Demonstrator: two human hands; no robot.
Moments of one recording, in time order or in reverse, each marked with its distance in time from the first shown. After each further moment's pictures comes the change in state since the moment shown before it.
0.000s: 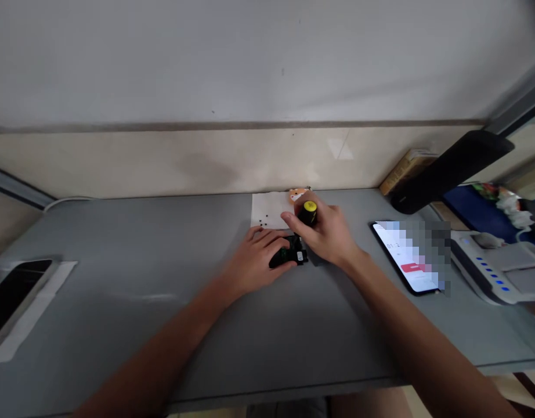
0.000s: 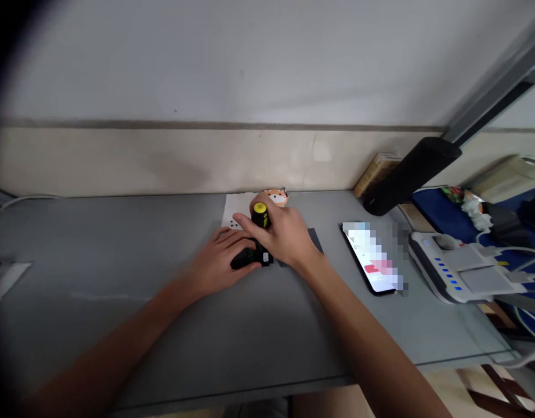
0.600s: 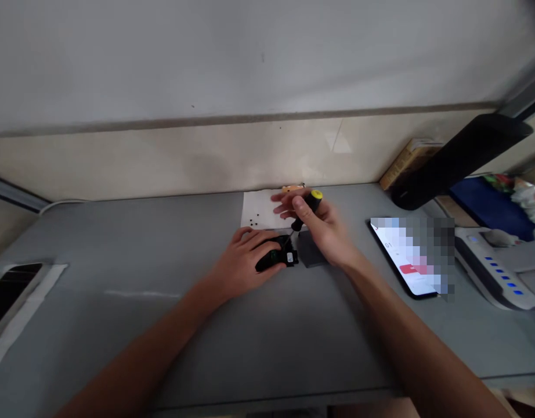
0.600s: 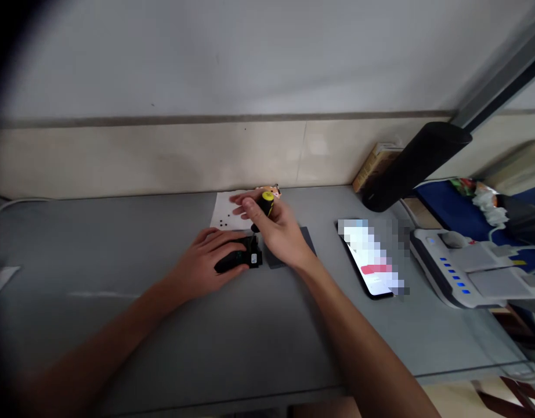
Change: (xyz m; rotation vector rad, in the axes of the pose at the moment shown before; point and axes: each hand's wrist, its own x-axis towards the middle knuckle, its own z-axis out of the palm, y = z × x) left_hand 0.000 0.002 -0.003 0.025 -0.009 0.004; right_hand -0.003 0.020 -0.002 0.721 -0.078 0.120
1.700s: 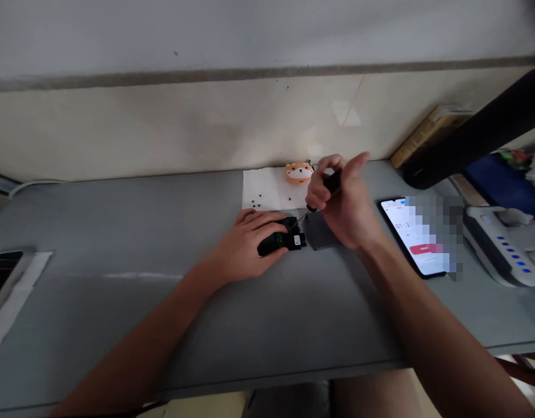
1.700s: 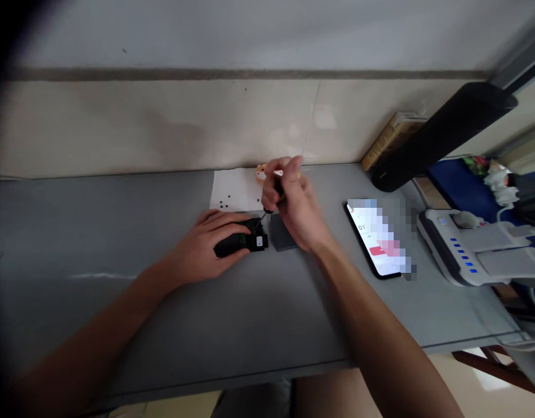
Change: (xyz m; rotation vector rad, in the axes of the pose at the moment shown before) left_hand 0.000 -0.004 -0.006 -0.174 -0.113 -0.065; right_hand 0.006 -0.001 -0.002 0.349 0.128 0.105
